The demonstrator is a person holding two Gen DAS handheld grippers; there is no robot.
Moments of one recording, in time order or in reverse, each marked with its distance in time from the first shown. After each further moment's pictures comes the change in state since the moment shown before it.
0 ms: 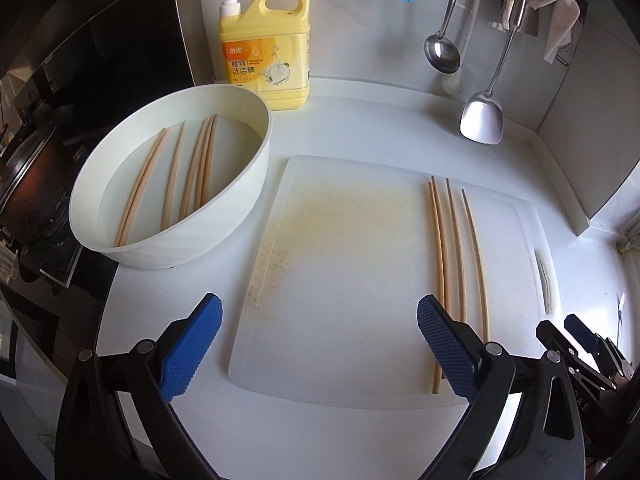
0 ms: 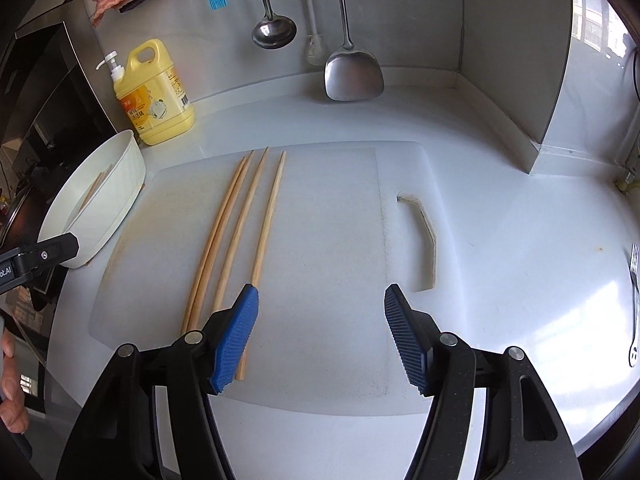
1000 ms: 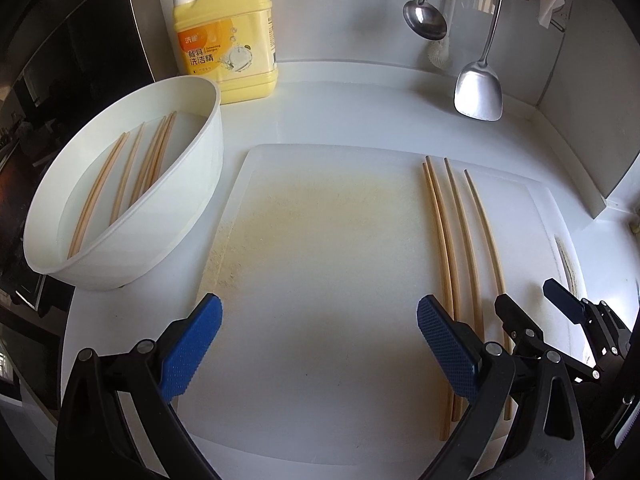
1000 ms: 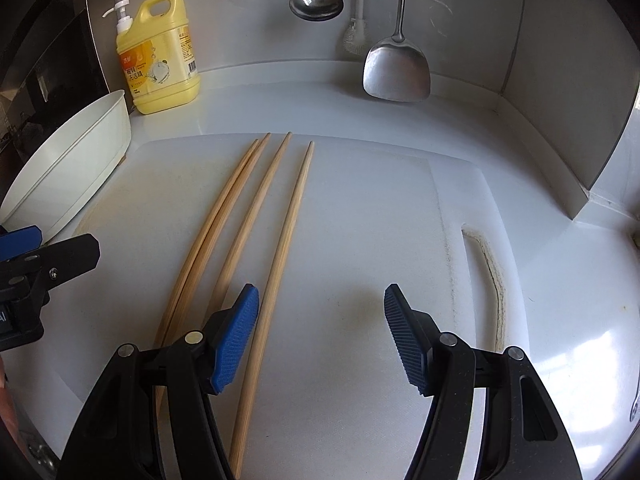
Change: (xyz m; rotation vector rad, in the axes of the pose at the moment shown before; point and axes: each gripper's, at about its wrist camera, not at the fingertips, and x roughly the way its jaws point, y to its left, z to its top) left arm 0.055 -0.027 -0.003 0.059 -0.003 -0.007; right arm 0.072 0.036 0.014 -0.149 -0.023 -0.070
